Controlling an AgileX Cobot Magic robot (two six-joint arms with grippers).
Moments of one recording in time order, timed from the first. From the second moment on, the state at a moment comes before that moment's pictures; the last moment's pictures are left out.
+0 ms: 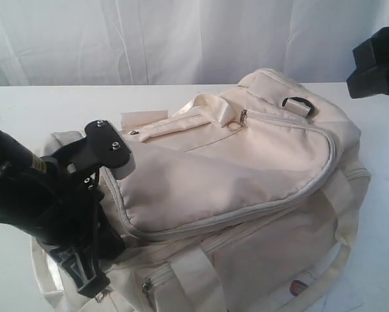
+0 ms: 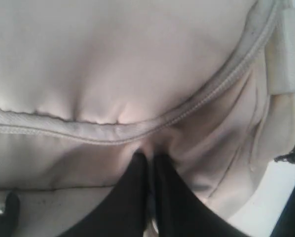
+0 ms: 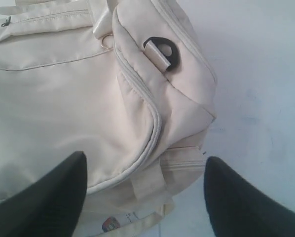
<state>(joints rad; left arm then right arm) -0.74 1.29 -0.83 -0.33 0.76 0.53 0.42 1.08 -1.20 0.00 1.04 0.06</state>
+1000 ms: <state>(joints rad) -0.74 1.07 -0.91 0.29 0.98 0.14 0.42 1.09 -1.20 0.02 0.97 0.06</state>
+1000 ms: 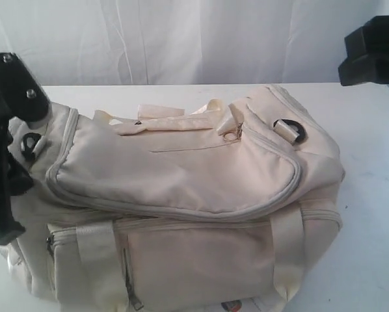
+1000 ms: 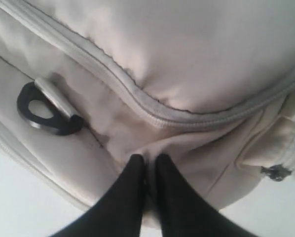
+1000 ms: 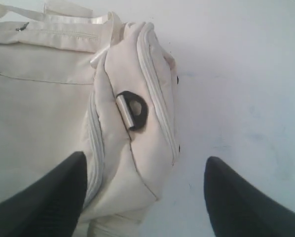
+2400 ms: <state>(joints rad) -0.45 1.61 -1.37 -0.81 0.84 0.57 0.45 1.56 -1.21 0.02 0.70 -0.05</state>
